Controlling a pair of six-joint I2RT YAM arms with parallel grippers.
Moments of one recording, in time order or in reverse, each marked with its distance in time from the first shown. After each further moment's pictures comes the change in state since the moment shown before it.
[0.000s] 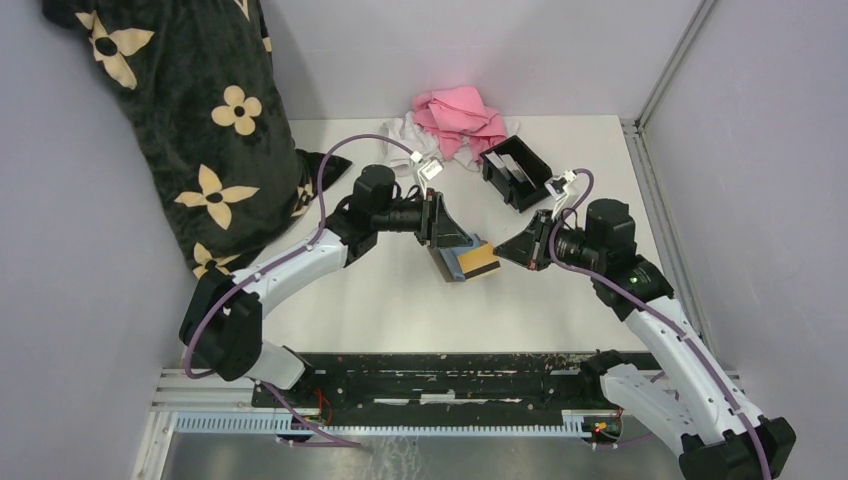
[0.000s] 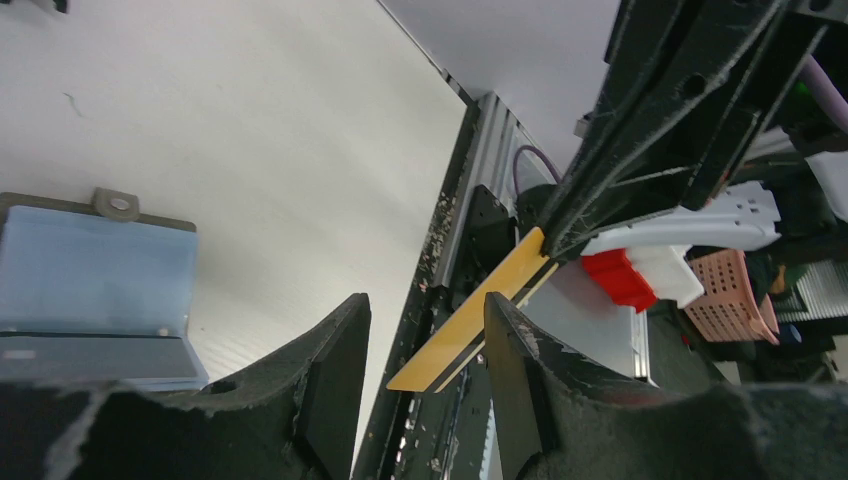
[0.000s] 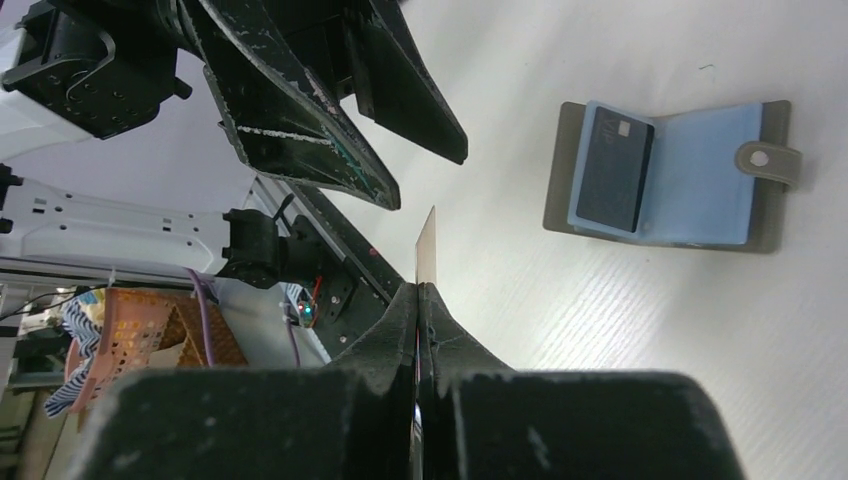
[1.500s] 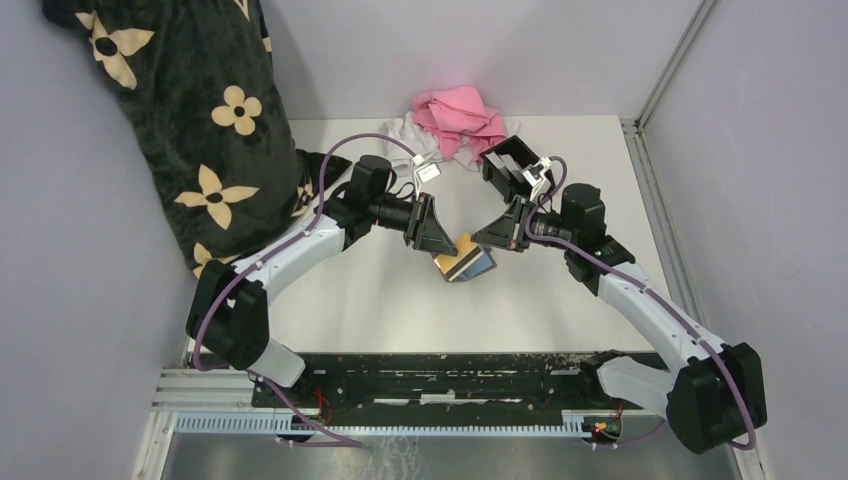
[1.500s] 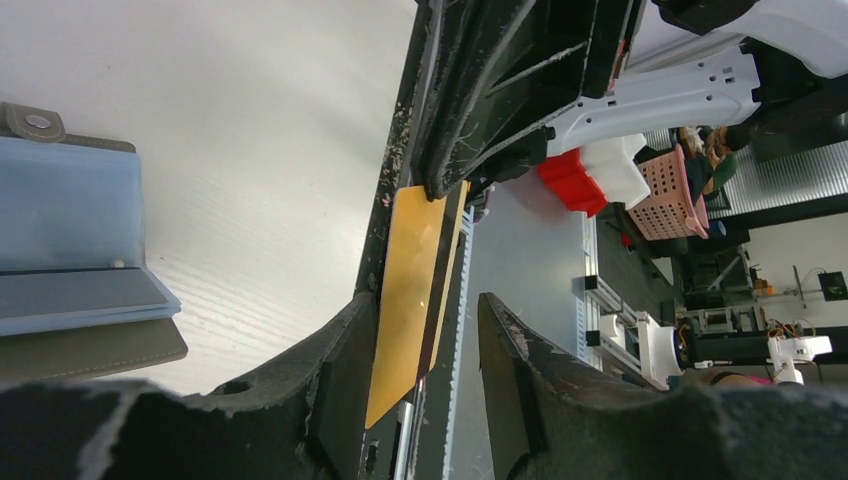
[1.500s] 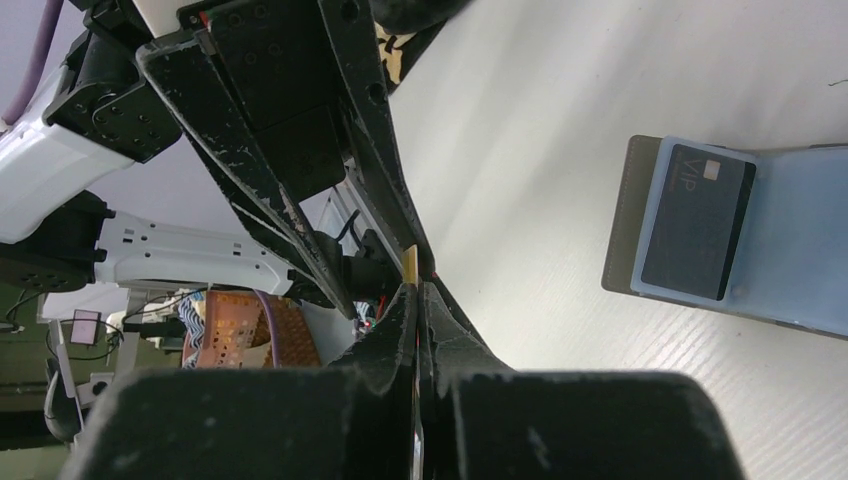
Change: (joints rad) left arm 0.082 0.057 0.097 -0.288 0.283 0.177; right arm 0.001 0.259 -0.066 0.406 -0.150 0.215
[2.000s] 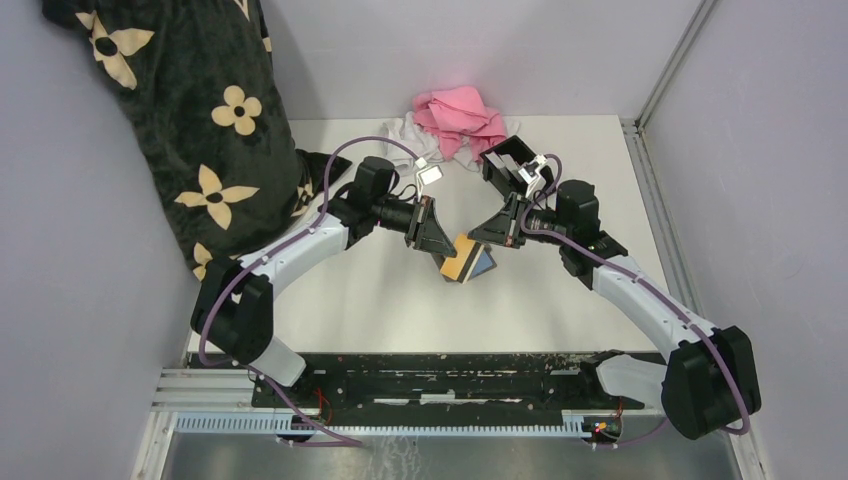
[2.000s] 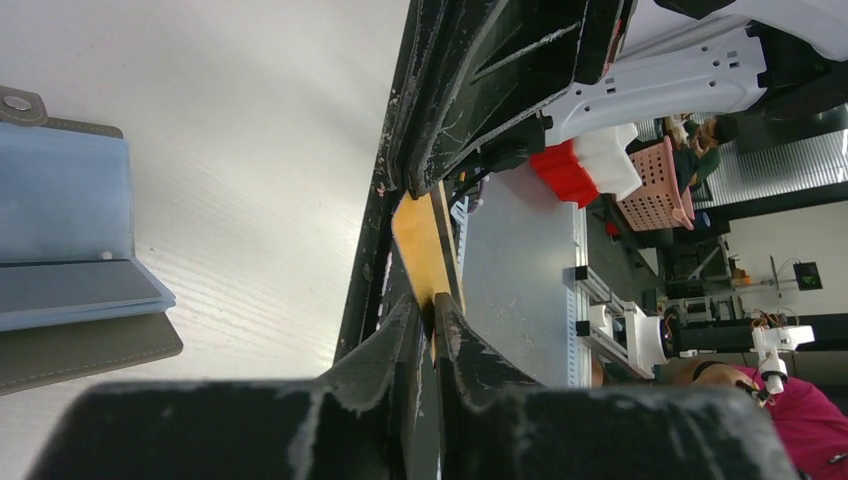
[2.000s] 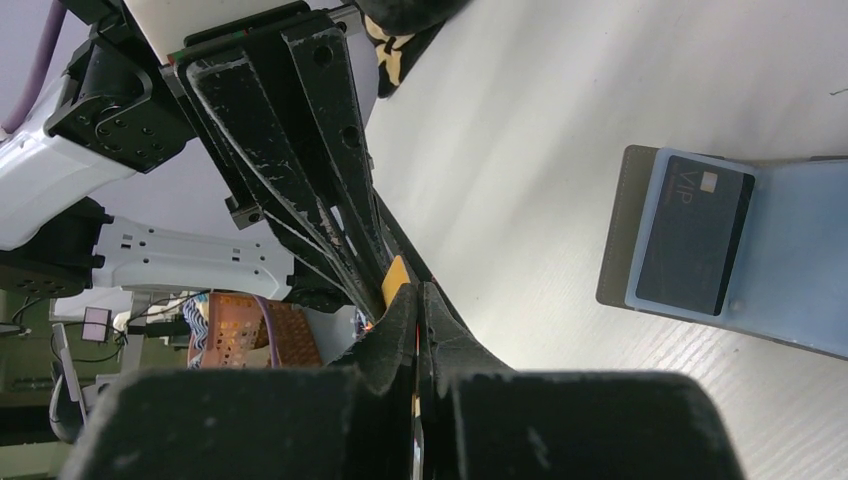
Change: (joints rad) left arm 0.000 0.032 0.000 -0.004 0.031 0.000; right arm 0.002 0.078 0.006 0.064 -0.014 0.016
